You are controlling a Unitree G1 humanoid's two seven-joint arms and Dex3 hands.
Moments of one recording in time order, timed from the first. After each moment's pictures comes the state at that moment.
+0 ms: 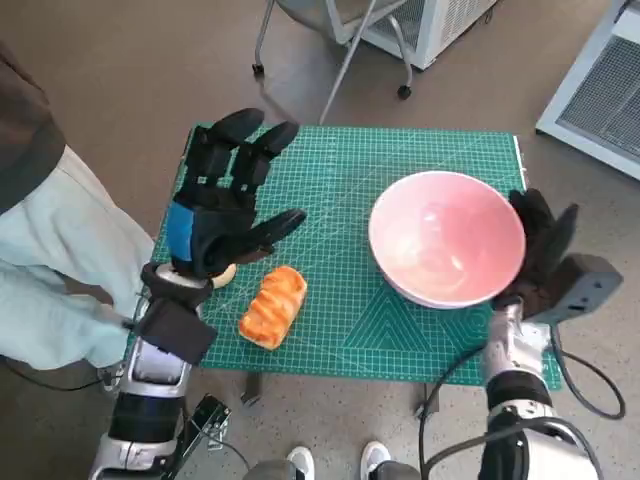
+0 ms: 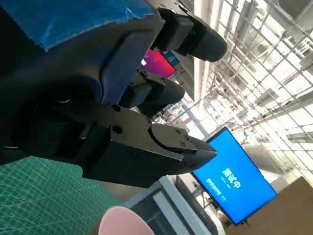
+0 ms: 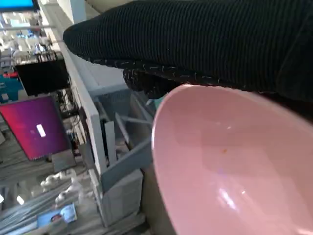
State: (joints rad) left arm -0.41 0.25 0.02 0.13 0.16 -0.42 -0.06; right arm -0.79 -0.14 -0.45 1.29 0.22 -0.54 0.05
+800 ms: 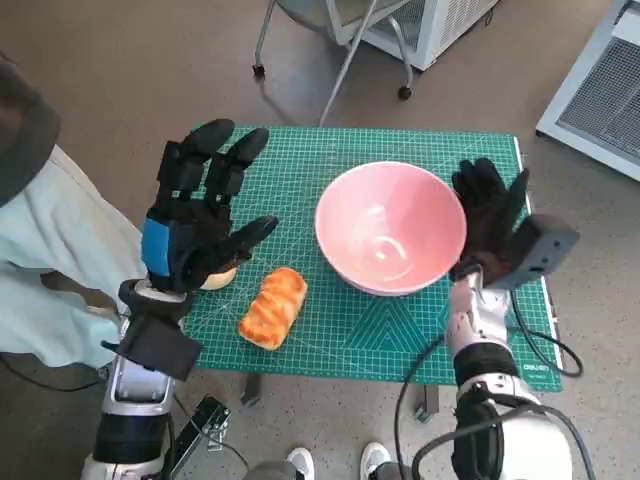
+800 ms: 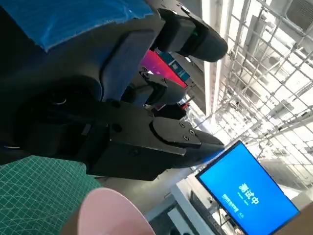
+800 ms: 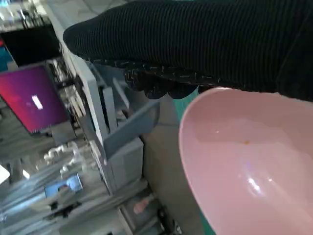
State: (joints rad) left arm -0.33 0.27 0.06 0.02 0.20 -0.39 -0.02; right arm -0.93 -0.05 -0.43 1.31 0.22 -0.45 0.03
